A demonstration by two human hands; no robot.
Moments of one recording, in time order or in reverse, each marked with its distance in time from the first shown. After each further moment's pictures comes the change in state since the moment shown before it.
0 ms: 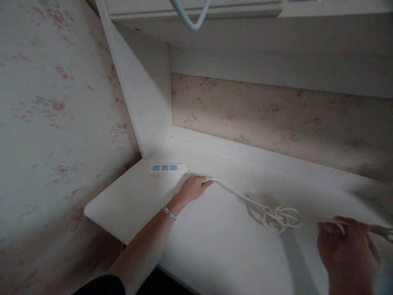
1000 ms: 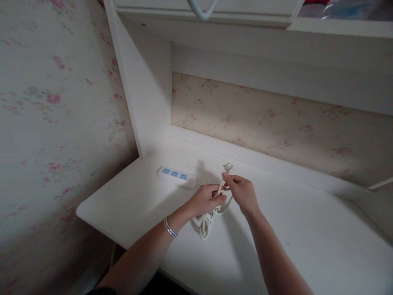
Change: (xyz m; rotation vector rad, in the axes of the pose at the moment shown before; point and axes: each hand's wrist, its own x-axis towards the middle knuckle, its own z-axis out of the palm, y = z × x) left_hand -0.029 0.053 0.005 -0.422 -0.206 0.107; right_hand -0.112 0.025 0.172 -0.800 -0.869 0.025
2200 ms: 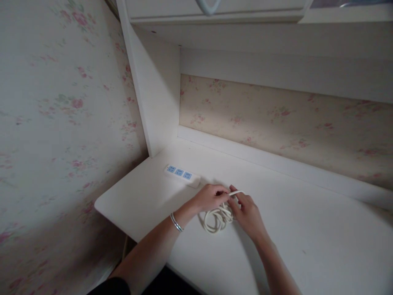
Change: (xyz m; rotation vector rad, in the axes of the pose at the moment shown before) left_hand -0.001 -0.001 -0.007 0.127 -0.011 -0.034; right_hand -0.040 0.052 0.003 -0.326 -0.088 -0.407
